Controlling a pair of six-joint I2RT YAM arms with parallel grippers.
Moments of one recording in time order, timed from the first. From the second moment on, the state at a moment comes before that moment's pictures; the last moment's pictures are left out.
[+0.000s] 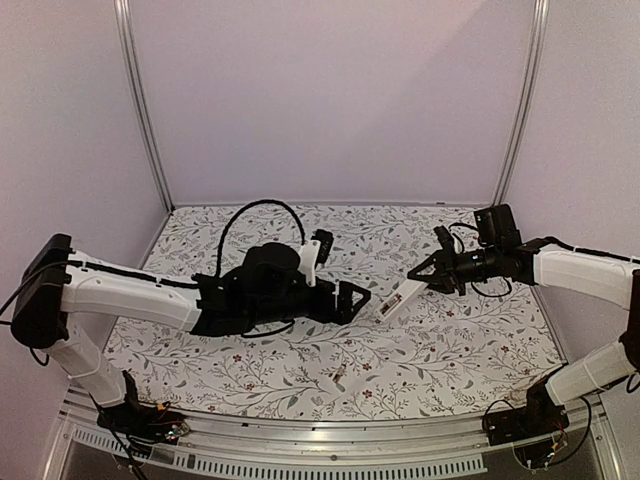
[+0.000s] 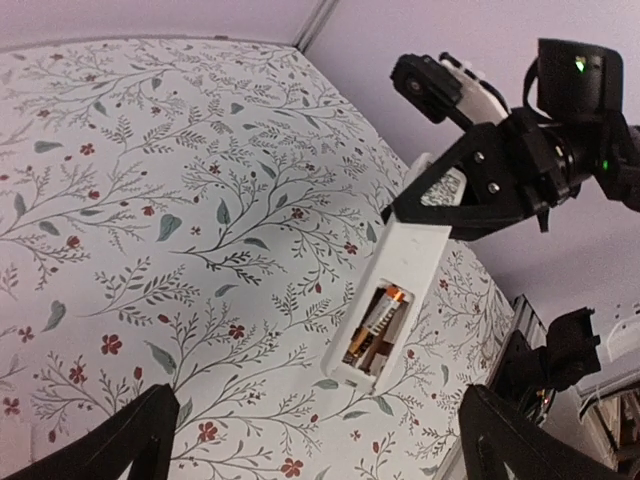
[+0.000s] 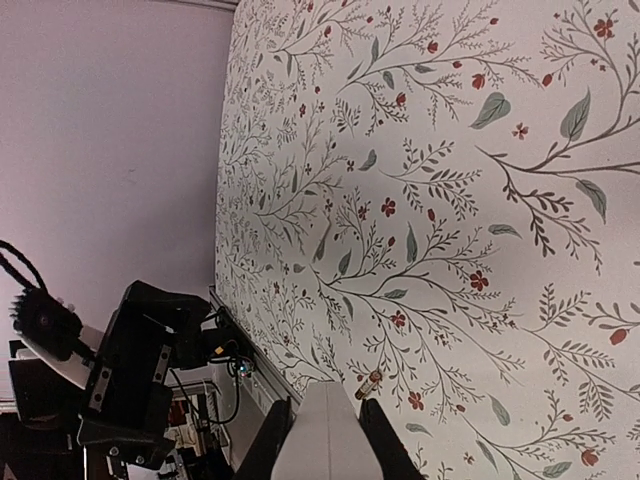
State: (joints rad) left arm -1.14 1.60 0.96 0.24 -0.15 -0.54; right arm 0.39 1.35 0.81 -0.19 -0.75 0.74
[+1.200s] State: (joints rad) left arm -1.10 1.93 0.96 0.85 -0.02 -1.35; right arm 0.42 1.34 0.81 -0.10 -0.71 0.81
